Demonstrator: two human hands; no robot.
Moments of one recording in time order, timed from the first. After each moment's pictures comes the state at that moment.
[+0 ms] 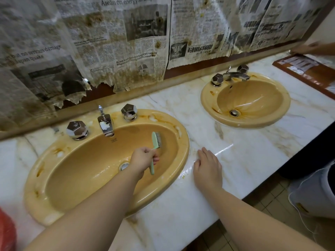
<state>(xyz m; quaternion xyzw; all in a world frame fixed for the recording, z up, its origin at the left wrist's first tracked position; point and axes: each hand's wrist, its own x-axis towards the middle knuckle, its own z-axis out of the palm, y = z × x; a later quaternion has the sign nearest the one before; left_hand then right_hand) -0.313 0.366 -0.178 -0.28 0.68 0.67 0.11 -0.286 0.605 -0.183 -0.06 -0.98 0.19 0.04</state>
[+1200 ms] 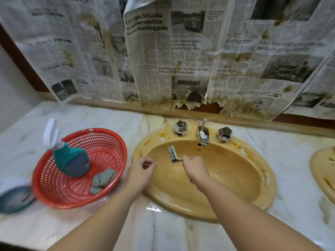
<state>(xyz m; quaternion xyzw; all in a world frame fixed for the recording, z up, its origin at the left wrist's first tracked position) -0.115 0.202 -0.126 -0.45 0.72 0.50 -0.19 -0.268 0.334 -0.091 0.12 -0.85 0.41 -0.32</state>
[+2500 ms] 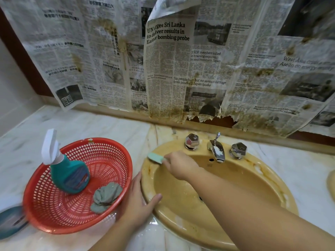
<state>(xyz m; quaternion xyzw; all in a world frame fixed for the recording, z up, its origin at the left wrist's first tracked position) -0.059 0.181 -0.159 -0.38 0.81 0.41 -0.20 -0.268 0.220 -0.080 0.45 -0.87 0.10 -0.19</state>
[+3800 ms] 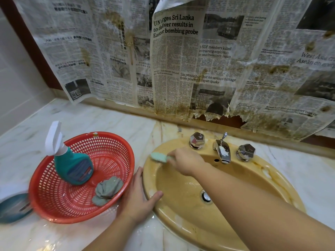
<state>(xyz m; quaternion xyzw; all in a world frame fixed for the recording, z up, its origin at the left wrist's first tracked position) -0.065 0.179 -0.171 -0.42 0.81 0.38 -0.17 -0.291 0.217 -0.078 0.53 -0.82 0.06 -0.20</state>
